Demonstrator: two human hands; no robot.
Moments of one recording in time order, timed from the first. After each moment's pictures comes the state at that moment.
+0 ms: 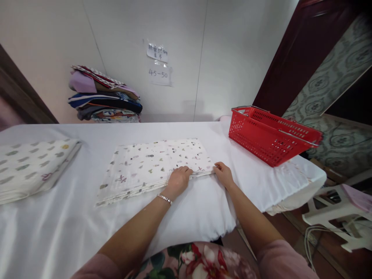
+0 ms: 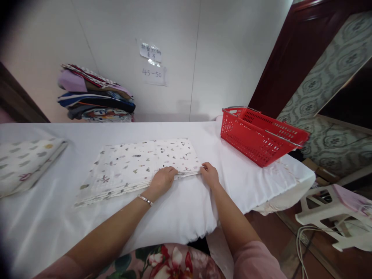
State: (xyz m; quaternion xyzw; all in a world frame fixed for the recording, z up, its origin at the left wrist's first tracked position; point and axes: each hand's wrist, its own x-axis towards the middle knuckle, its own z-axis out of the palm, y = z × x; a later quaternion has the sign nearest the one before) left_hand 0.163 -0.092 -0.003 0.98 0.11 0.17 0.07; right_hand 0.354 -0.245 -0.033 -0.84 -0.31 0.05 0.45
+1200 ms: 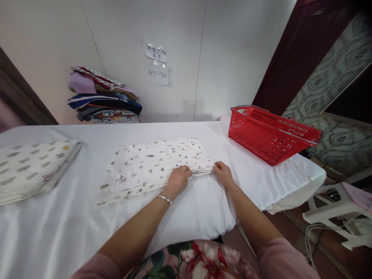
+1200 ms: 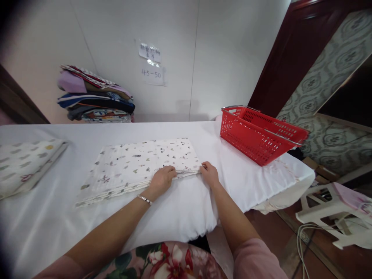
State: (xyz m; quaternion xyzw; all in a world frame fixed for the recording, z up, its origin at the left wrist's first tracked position) left_hand 0.162 -0.090 -0.008 0.98 0.10 0.19 0.06; right_hand 0.351 -0.246 -0.029 -0.83 -0.31 0.05 0.45
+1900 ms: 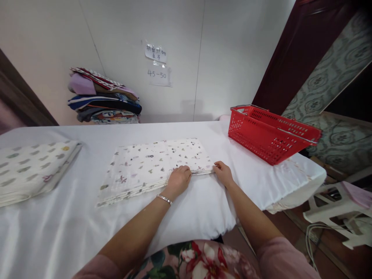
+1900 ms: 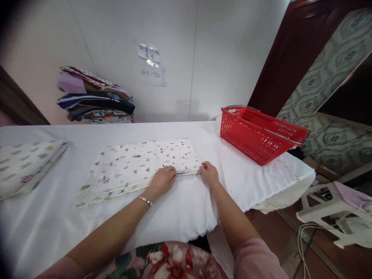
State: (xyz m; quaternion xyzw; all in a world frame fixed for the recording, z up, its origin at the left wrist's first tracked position) left_hand 0.162 -0.091 -0.006 0.97 0.08 0.23 0.07; right_hand 0.352 -0.245 -0.031 -0.83 -0.31 0.05 0.47
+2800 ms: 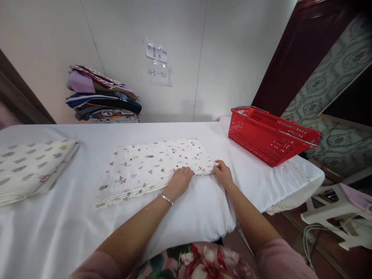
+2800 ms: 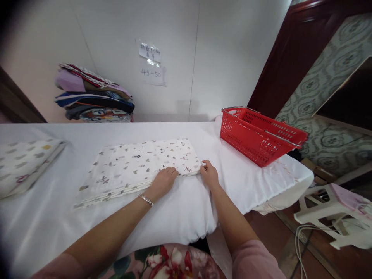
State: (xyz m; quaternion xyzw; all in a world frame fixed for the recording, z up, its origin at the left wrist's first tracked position) left_hand 0.166 -0.093 -0.013 0.98 0.07 0.18 -0.03; right_hand 0.348 -0.243 -0.027 -0.84 -0.32 0.01 0.44
